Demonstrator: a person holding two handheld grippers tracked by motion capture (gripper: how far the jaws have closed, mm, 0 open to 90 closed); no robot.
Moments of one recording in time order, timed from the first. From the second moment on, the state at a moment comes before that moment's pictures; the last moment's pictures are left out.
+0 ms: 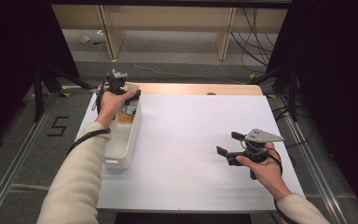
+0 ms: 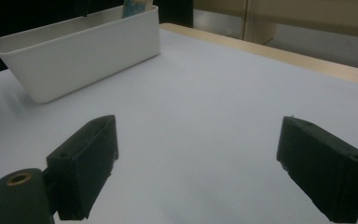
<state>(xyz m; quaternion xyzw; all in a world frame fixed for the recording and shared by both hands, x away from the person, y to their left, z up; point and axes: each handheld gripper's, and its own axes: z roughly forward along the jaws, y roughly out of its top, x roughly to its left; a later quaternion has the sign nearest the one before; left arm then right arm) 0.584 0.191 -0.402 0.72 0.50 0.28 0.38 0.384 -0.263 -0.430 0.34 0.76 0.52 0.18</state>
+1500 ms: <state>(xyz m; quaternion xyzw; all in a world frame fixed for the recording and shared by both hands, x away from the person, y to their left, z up) 0.591 0.185 -0.401 0.72 0.51 0.29 0.37 0.385 -0.264 -0.430 0.34 0.76 0.52 0.18</state>
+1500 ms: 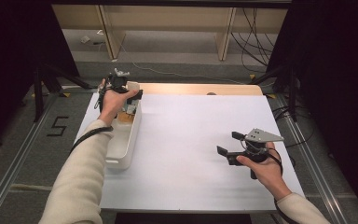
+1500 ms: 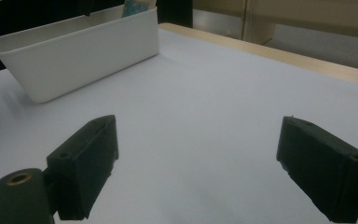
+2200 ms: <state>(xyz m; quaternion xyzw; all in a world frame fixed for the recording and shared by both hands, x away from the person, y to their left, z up) 0.584 0.177 -0.368 0.71 0.48 0.31 0.41 0.385 -0.264 -0.430 0.34 0.76 0.52 0.18</state>
